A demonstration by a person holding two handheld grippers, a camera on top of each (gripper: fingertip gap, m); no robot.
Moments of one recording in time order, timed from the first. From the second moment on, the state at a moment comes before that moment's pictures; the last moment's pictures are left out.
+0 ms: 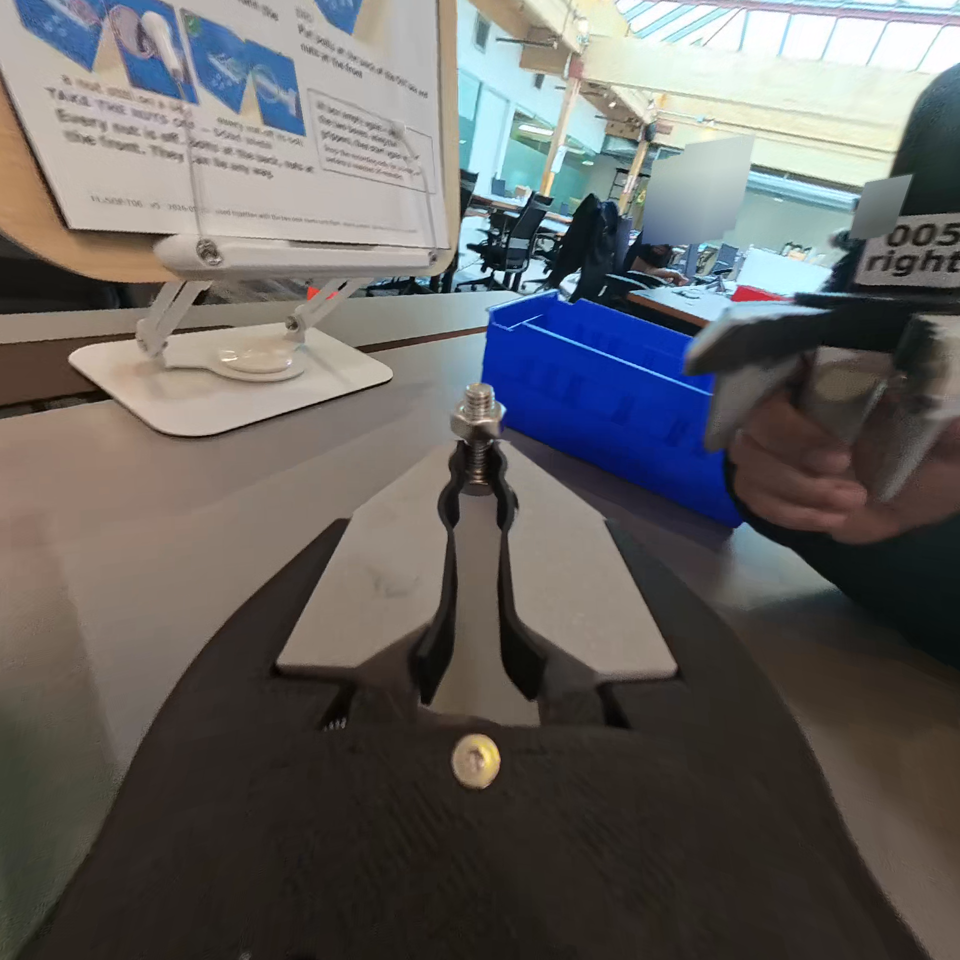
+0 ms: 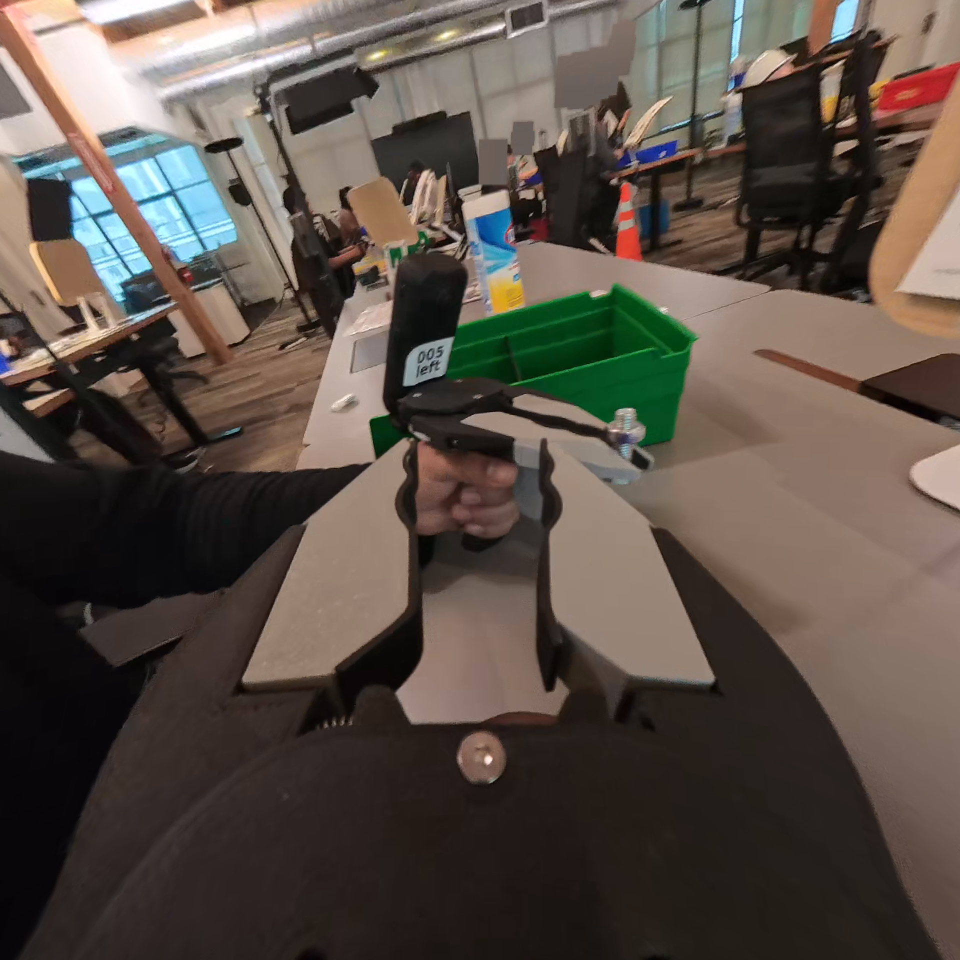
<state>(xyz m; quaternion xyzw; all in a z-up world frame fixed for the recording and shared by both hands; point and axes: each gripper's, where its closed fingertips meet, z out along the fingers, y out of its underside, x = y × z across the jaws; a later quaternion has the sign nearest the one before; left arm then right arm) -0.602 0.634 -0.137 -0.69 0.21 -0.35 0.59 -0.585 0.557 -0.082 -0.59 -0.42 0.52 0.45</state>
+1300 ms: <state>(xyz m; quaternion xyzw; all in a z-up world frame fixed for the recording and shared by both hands) -0.554 0.598 -0.134 -0.66 0.31 -0.36 0.59 -0.444 0.590 -0.010 -0.67 -0.31 0.31 0.60</state>
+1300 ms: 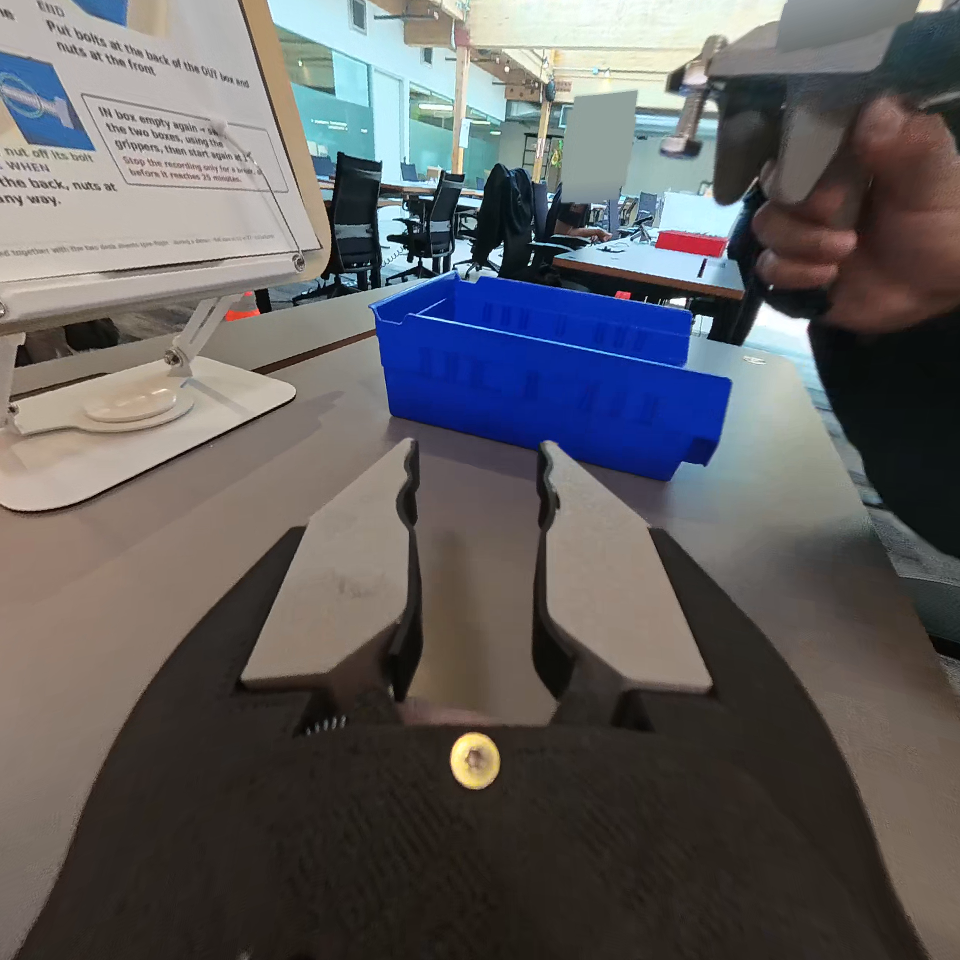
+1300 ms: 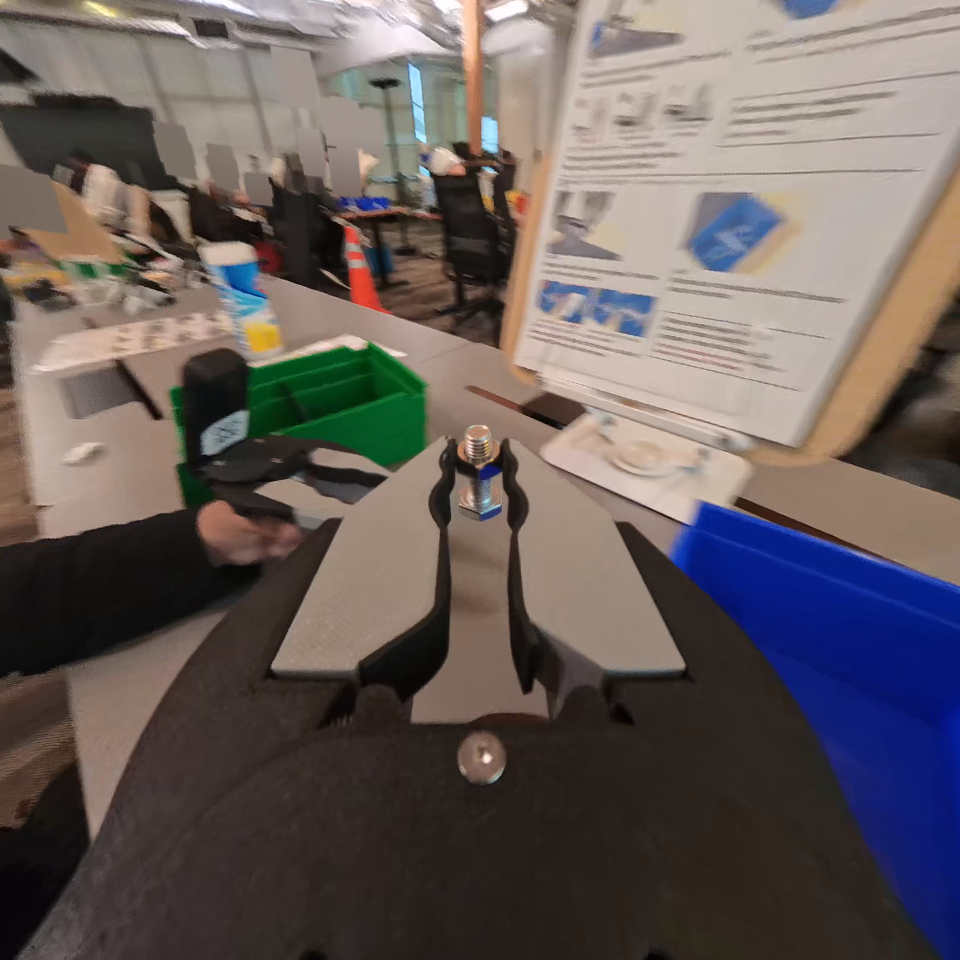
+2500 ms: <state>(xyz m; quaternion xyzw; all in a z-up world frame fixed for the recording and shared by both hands) -0.543 0.589 -0.130 -0.68 0.30 -0.36 0.57 -0.530 0.592 -0.123 -0.66 -0.34 0.34 0.58</state>
